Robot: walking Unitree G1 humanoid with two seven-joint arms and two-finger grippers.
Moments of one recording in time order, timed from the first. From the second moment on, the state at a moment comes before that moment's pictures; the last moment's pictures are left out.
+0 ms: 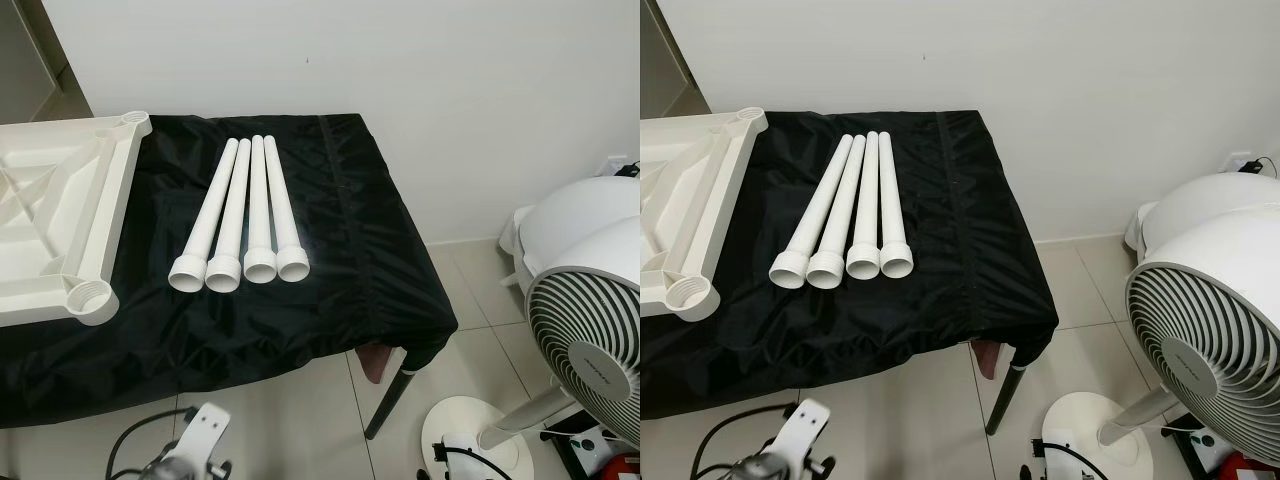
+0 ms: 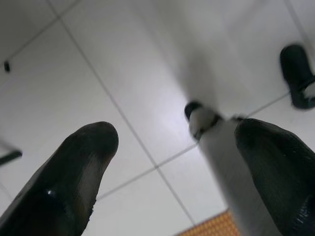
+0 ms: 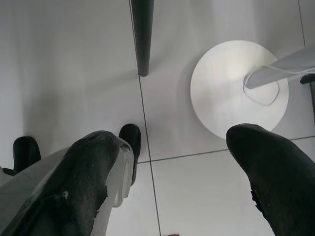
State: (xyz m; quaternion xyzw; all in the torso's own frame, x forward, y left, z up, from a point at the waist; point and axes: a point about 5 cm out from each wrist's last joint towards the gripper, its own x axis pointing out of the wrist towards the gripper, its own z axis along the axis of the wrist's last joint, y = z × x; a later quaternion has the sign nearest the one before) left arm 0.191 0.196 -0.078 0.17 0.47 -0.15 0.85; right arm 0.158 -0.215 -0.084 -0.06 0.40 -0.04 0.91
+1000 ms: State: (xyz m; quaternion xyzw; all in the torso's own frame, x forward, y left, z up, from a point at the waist) left arm 0.202 0.192 -0.073 0.20 0.46 -0.17 0.85; right arm 0.135 -0.238 -0.084 -0.01 0.39 -0.08 0.92
